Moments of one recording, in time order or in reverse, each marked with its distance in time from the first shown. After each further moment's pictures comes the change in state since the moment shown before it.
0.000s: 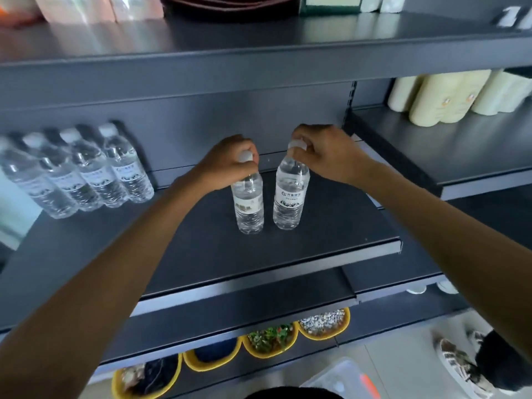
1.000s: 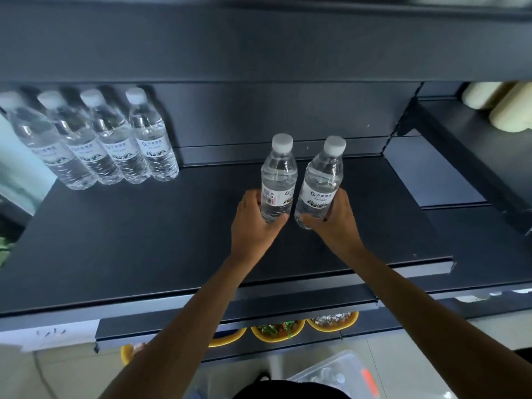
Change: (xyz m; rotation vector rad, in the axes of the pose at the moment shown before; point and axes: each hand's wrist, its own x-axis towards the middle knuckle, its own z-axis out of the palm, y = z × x) left_hand -0.084 -0.083 0.126 -0.243 0.410 -0.435; right_hand -0.051 -0.015 0.175 0.585 0.051 0.586
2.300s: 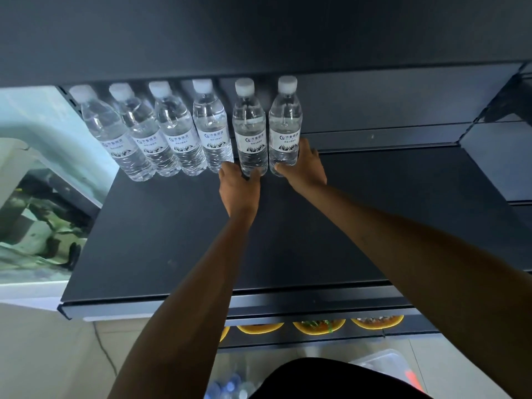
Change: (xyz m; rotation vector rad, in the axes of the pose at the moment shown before) left_hand 0.091 -0.088 -0.093 0.024 0.388 -0.325; right_hand 0.101 -0.099 0.178 -0.146 -0.124 0.081
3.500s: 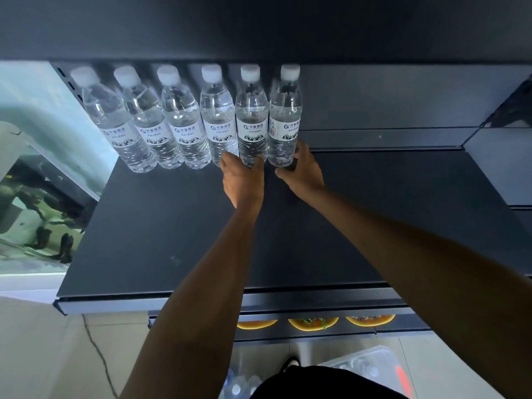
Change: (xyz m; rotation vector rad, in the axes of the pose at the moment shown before) left_hand 0.012 0.008 0.005 -0.017 0.034 -0.109; right_hand -0.004 0.008 0.020 0.102 -0.054 -0.053
